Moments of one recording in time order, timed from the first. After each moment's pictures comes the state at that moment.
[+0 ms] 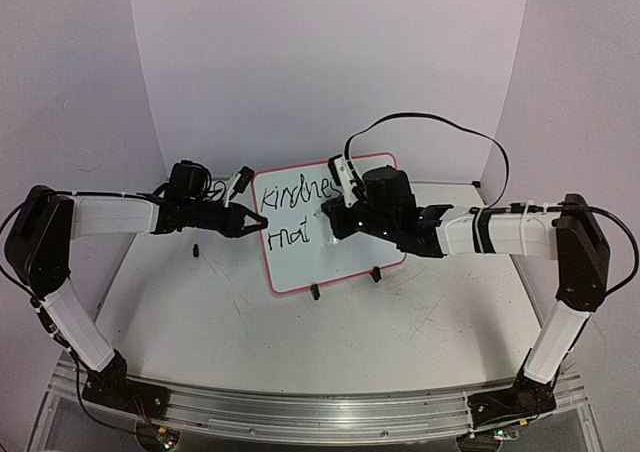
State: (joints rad) left arm -0.42 1.65 1.03 0.04 0.70 -0.10; right arm 0.85 1.78 1.24 0.17 0.14 0.12
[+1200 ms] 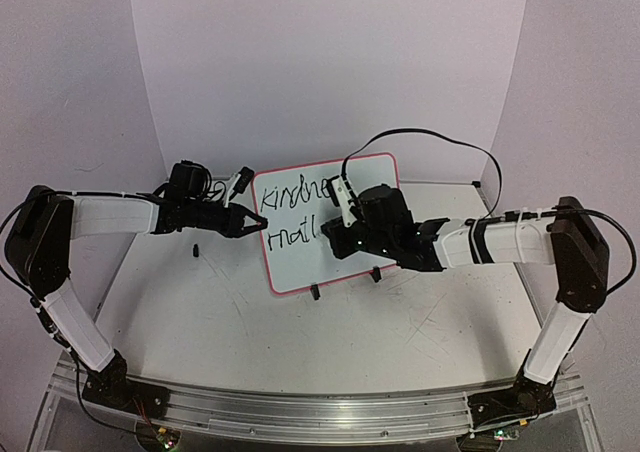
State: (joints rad) left arm -0.42 1.65 1.03 0.03 0.70 -0.10; right arm 0.88 1.77 1.15 0.18 0.13 0.17
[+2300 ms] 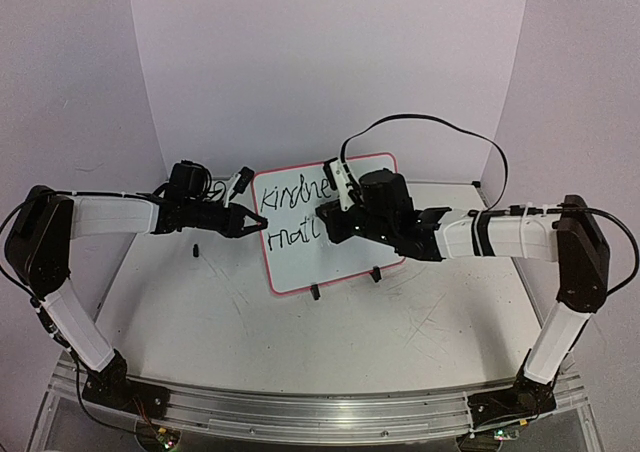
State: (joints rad) left arm -0.42 1.65 1.03 0.03 0.70 -0.10; right arm 0.87 1.77 1.24 0.18 0.12 0.14
